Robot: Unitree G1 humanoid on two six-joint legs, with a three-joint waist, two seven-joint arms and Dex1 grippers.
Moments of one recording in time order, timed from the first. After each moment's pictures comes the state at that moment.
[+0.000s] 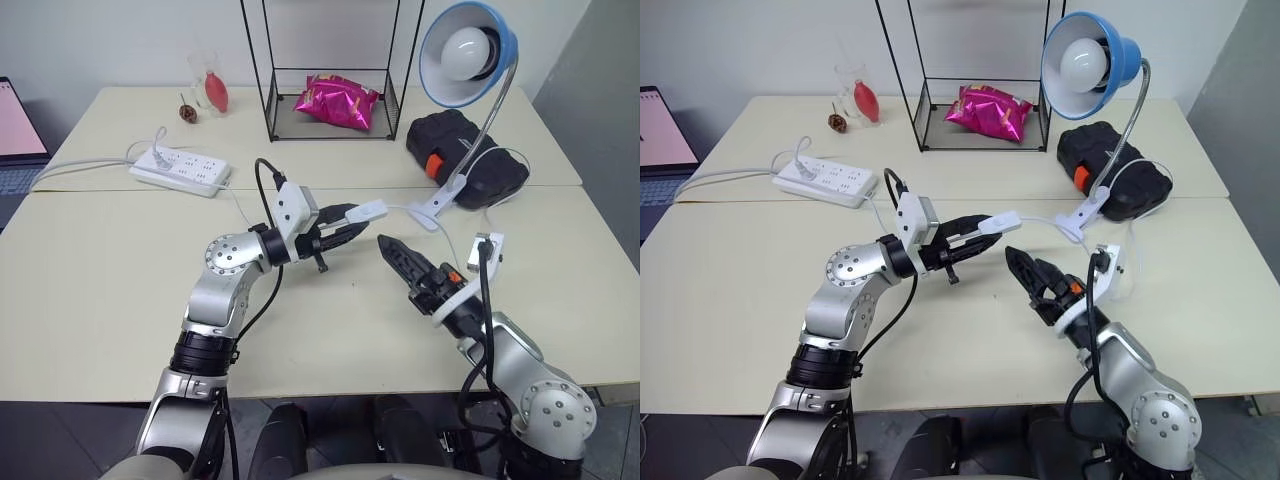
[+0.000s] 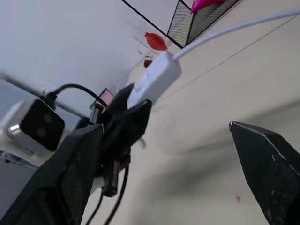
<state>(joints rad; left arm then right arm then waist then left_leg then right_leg) -0.50 0.29 -0.07 0.03 -0.24 0.15 -0.94 -0.03 -0.01 -0.17 -0.65 1.25 0.88 -0.17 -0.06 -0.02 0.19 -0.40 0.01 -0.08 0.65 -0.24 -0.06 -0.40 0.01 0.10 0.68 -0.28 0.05</state>
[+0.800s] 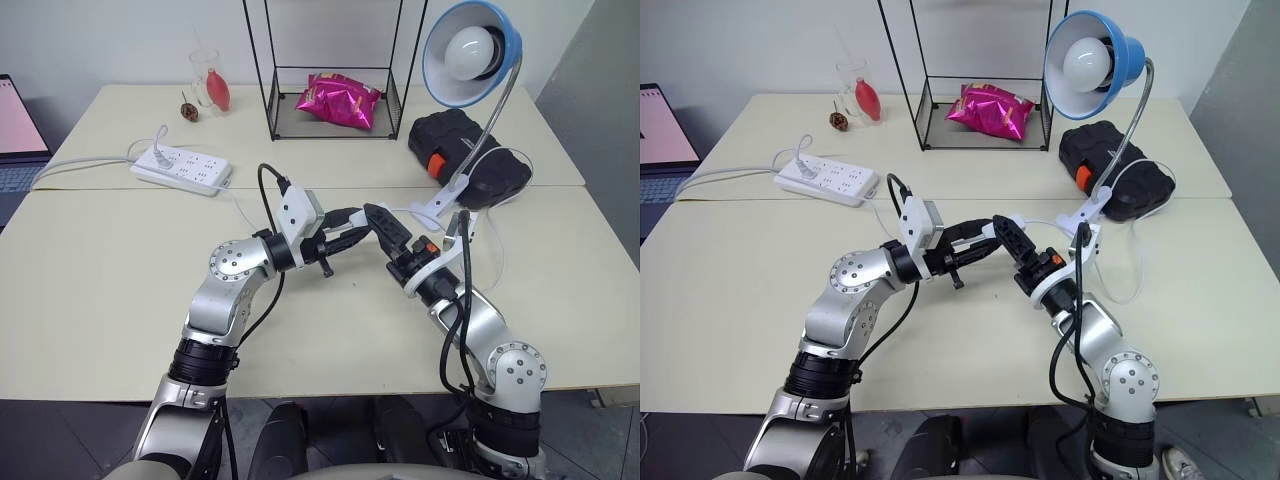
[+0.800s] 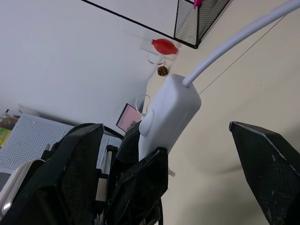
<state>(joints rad) -0.48 0.29 -0.12 -0.05 -0.27 0.21 -0.87 -0.18 0.07 -0.09 -0.45 1.36 0.73 -0.29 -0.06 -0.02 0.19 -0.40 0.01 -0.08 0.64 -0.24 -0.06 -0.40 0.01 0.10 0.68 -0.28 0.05</state>
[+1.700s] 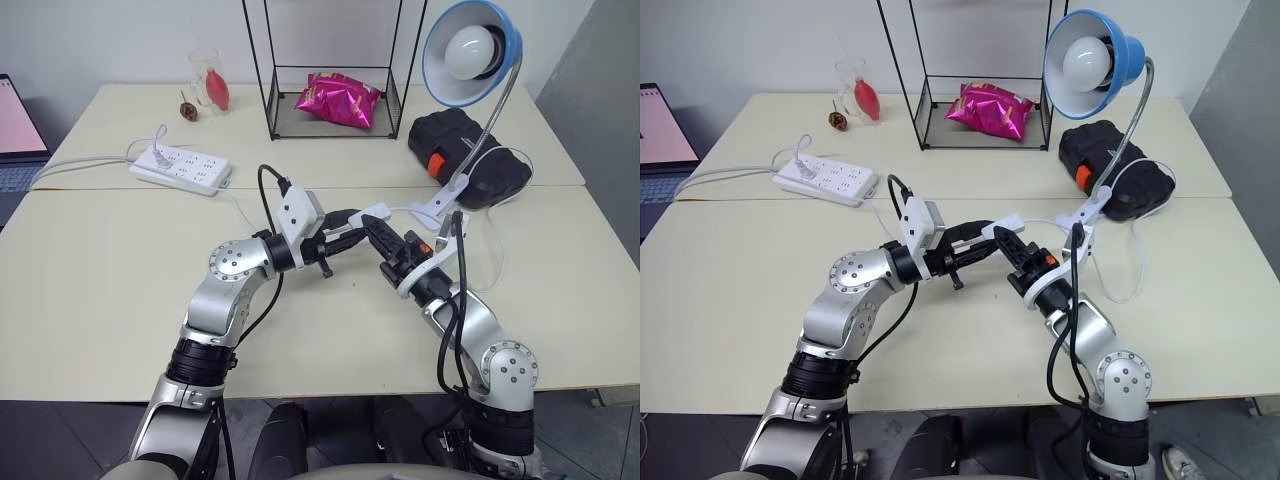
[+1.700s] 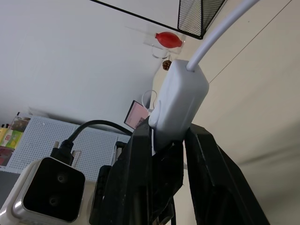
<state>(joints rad) -0.48 0.31 -0.13 -0.05 -0.28 0.23 -0.86 -0.18 0.08 -0.05 -0.43 1.41 0.69 -0.31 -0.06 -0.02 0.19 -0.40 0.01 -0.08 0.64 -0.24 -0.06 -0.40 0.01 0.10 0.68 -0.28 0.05</state>
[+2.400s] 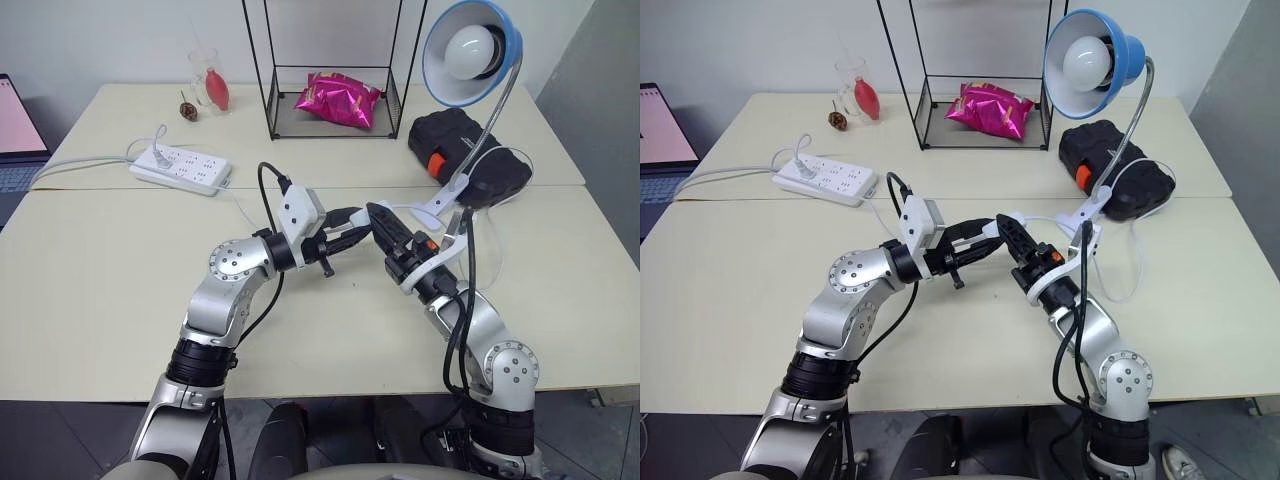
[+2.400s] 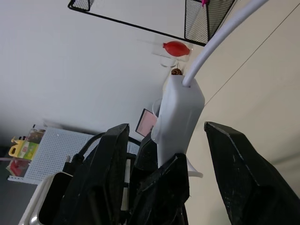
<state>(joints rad) -0.48 0.31 -0.13 -0.07 -0.28 0.23 -0.85 -0.18 0.08 -0.06 -0.43 1.47 0.64 -0.32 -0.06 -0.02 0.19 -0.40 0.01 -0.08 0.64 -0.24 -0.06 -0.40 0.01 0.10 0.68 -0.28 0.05</state>
